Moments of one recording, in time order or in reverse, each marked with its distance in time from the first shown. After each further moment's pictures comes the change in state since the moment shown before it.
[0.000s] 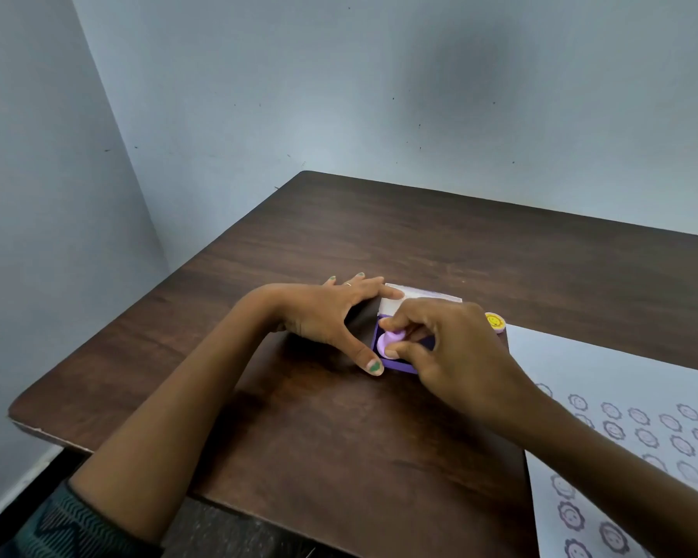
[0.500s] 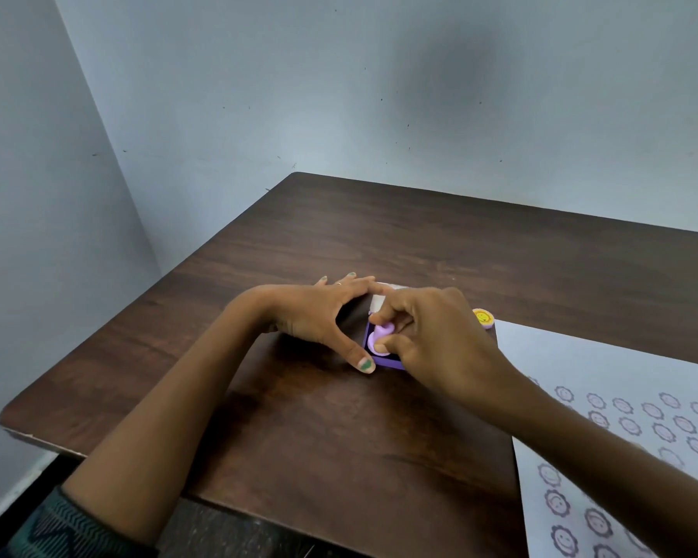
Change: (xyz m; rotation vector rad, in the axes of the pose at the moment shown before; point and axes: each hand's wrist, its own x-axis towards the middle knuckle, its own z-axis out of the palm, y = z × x) left_hand 0.001 -0.003 0.001 -0.009 0.010 -0.009; right_hand 0.008 -0.004 -0.001 -0.073 -0.019 0.054
